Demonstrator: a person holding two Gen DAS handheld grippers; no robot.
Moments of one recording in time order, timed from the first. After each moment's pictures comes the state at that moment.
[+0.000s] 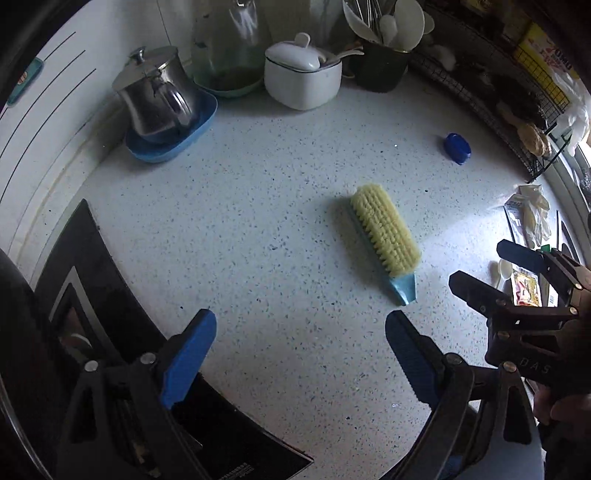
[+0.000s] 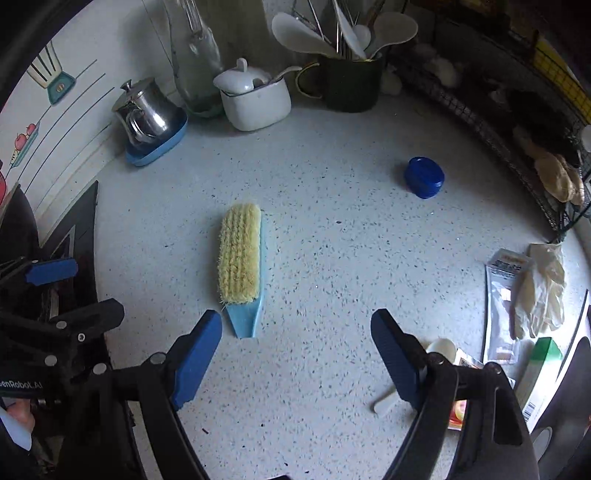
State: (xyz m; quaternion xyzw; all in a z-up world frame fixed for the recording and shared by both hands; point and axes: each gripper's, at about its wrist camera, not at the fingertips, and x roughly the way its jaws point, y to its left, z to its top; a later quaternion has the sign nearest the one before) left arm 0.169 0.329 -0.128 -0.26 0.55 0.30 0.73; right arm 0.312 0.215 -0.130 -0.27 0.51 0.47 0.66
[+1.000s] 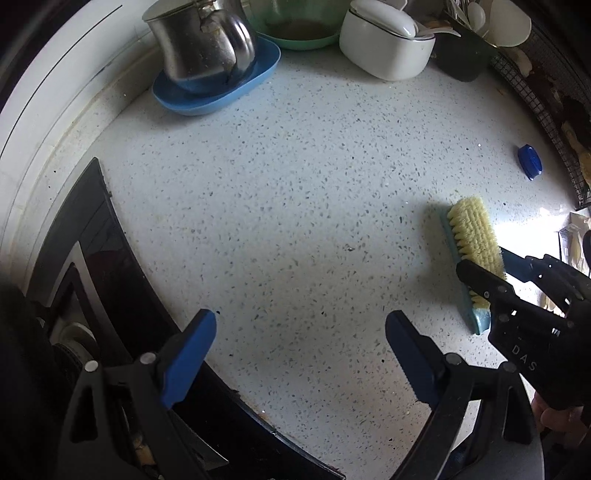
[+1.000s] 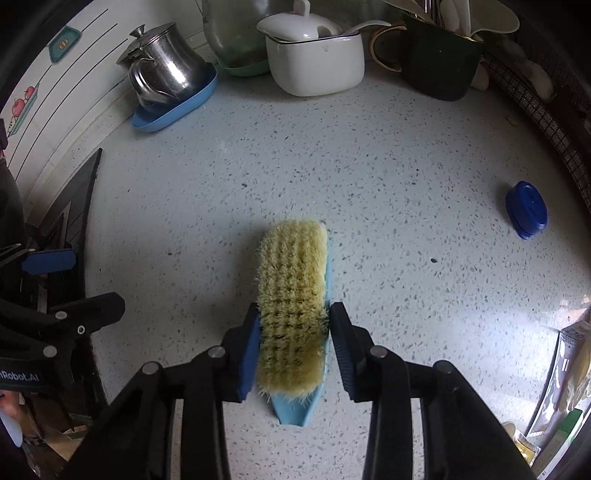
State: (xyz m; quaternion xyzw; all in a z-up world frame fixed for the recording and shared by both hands) left arm 0.153 0.386 -0.170 -0.30 0.59 0.33 0.67; right arm 0.290 0.285 -0.172 -0.31 0.51 0.52 0.61
